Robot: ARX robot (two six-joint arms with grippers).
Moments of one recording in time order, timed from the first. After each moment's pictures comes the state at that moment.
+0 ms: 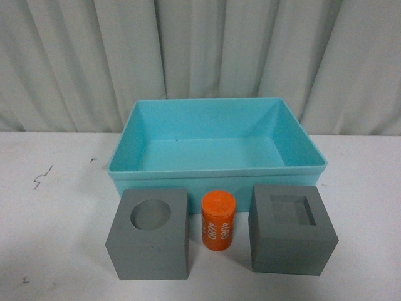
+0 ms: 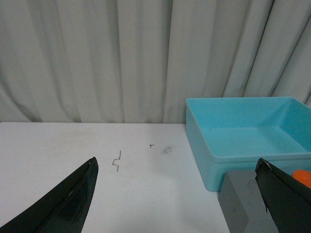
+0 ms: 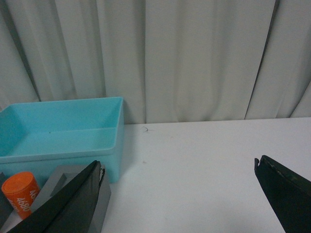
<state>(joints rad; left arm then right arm) 0.00 0.01 0.01 0.00 0.00 -0.01 0.00 0.00 0.01 0.00 0.00 0.00</state>
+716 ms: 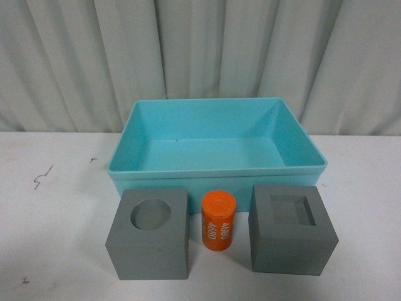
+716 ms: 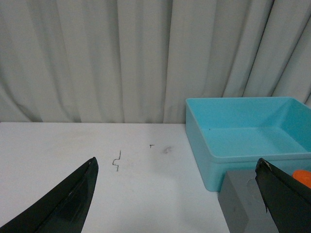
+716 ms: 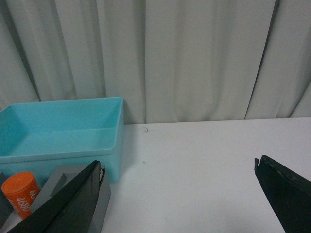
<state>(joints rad) 0.00 0.01 0.01 0.00 0.00 -0.01 0.00 0.00 0.01 0.00 0.00 0.00</state>
